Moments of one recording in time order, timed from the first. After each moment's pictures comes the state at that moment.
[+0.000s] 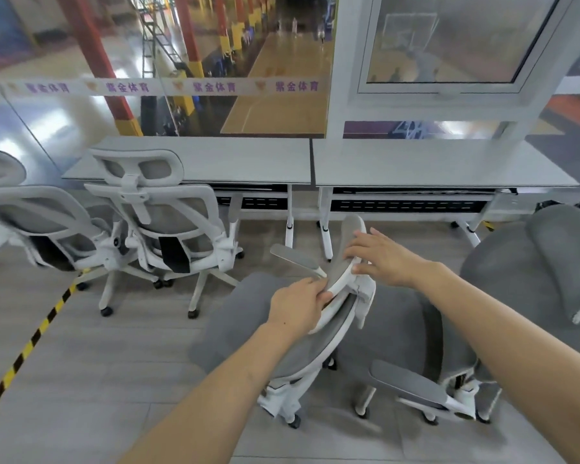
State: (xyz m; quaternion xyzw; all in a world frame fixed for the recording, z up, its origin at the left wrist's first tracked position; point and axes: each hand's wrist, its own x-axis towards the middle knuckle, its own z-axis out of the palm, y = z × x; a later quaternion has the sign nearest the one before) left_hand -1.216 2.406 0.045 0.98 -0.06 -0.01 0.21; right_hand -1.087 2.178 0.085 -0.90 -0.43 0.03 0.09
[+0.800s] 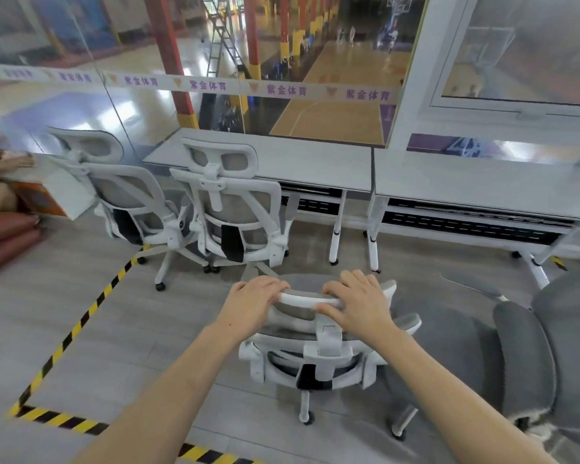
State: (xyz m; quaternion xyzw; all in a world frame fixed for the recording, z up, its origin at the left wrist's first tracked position) left_hand -1.303 2.637 0.034 0.99 -0.01 0.03 0.13; right_hand -1.211 2.382 0.022 -0.89 -0.38 -0.20 0.17
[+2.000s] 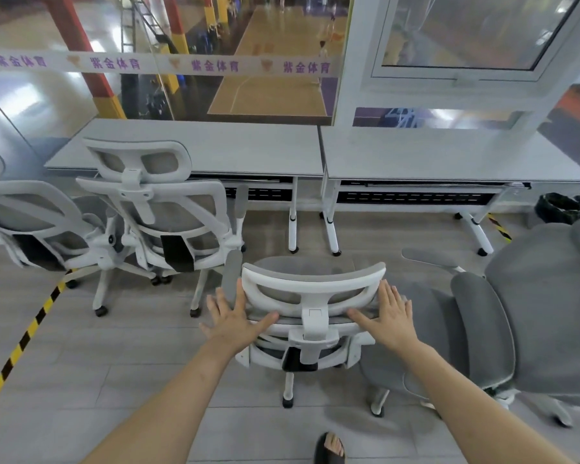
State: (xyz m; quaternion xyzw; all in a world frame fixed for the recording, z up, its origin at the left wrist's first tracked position) left_hand -1.190 2.621 -0.033 0.92 0.20 -0.23 0.24; right_hand -1.126 2.276 -0.070 -0.97 -0.01 0.09 0.21
